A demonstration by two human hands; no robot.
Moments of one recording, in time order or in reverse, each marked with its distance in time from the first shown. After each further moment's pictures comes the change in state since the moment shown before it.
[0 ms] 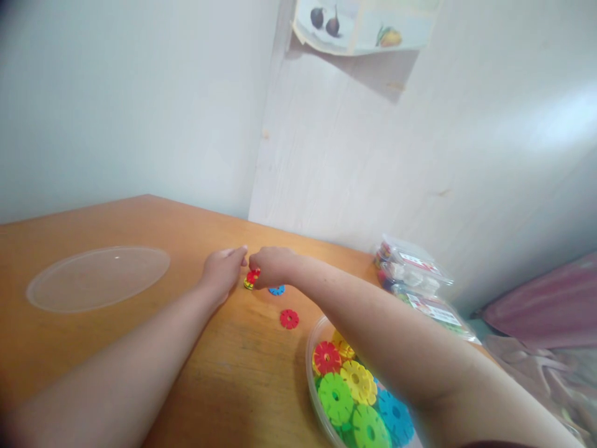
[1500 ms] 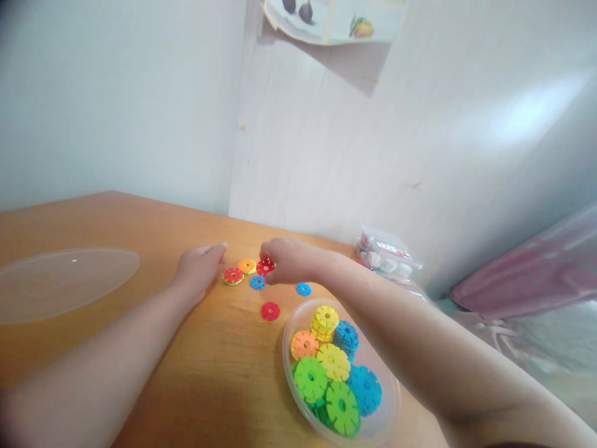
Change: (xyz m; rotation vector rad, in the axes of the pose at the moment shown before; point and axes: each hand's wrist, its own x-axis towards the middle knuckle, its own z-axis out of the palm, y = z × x) left_hand -0.004 -0.001 0.002 -0.045 0.017 0.002; right_hand -0.069 0.041 -0.010 0.194 0.082 0.019
